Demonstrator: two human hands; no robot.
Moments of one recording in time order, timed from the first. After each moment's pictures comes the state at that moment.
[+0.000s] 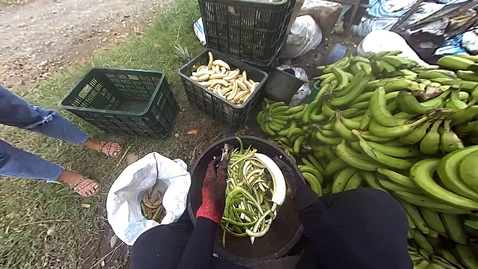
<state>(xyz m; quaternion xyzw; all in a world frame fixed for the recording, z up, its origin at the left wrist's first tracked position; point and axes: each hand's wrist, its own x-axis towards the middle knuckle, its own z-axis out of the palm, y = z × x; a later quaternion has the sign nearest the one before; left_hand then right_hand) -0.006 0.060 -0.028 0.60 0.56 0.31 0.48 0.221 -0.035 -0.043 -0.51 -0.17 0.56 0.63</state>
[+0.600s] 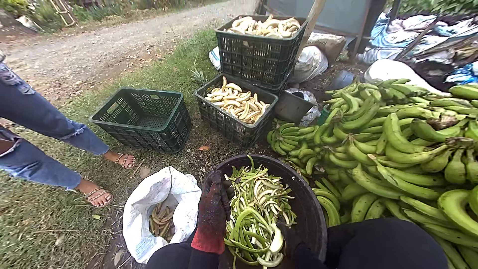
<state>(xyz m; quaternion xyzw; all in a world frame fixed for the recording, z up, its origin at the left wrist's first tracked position) -0.042 0.053 0.038 0.35 0.45 0.48 0.67 0.148 -0.099 -0.113 -0.78 -0.04 0.52 0.35</state>
